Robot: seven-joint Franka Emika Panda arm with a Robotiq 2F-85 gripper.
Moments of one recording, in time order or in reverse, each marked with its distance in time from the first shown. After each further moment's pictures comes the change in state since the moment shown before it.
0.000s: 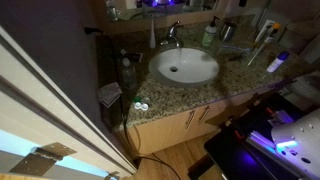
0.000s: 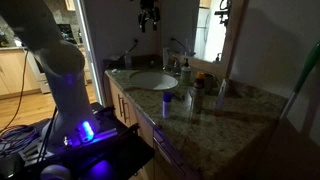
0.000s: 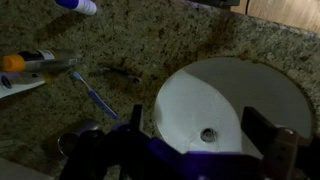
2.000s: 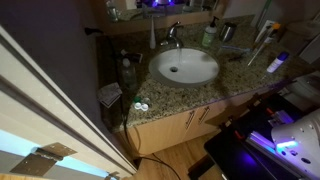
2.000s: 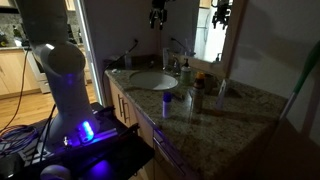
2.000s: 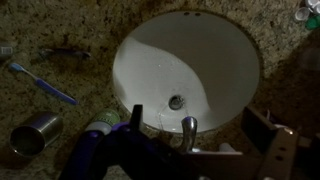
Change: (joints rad) arm 0.017 0.306 -0.049 0.358 0.195 -0.026 0.141
